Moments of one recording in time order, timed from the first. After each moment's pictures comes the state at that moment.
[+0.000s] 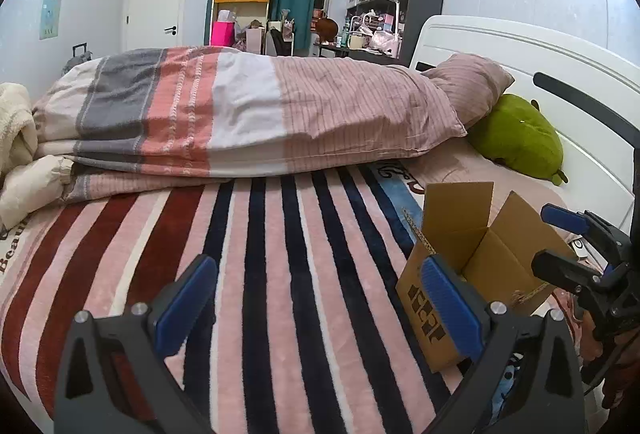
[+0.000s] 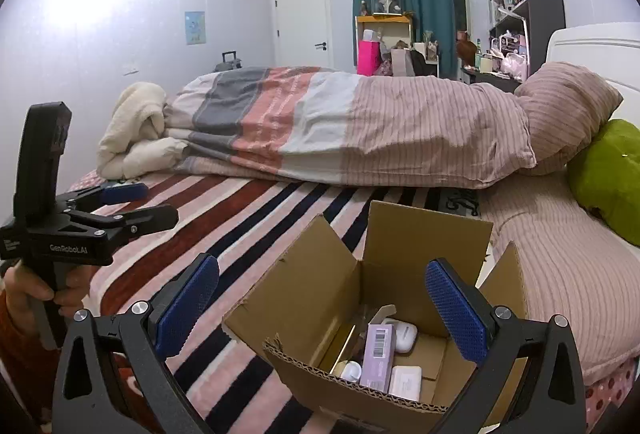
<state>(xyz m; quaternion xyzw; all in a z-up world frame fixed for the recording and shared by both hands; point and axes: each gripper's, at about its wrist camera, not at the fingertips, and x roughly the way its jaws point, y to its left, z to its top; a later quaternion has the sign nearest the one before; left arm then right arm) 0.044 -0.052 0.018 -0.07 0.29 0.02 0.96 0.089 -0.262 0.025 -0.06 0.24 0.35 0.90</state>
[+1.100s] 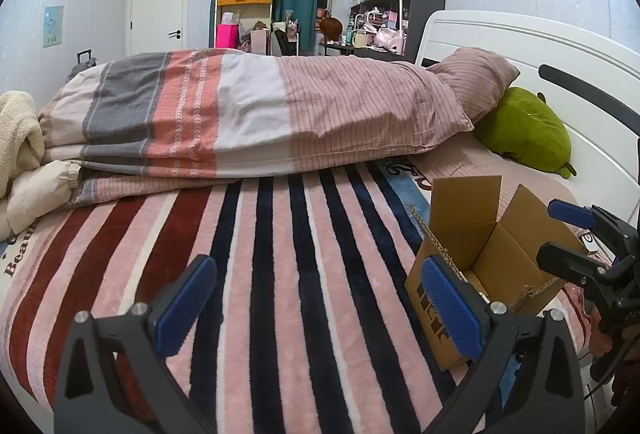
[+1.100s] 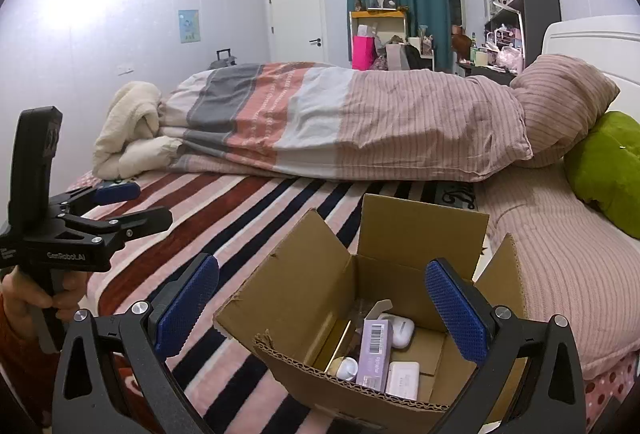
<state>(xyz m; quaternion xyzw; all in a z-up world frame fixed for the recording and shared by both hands) 0.042 -0.052 0.016 -0.06 0.29 0.03 0.96 0.087 -0.263 0.019 -0.06 0.25 0.33 0.91</state>
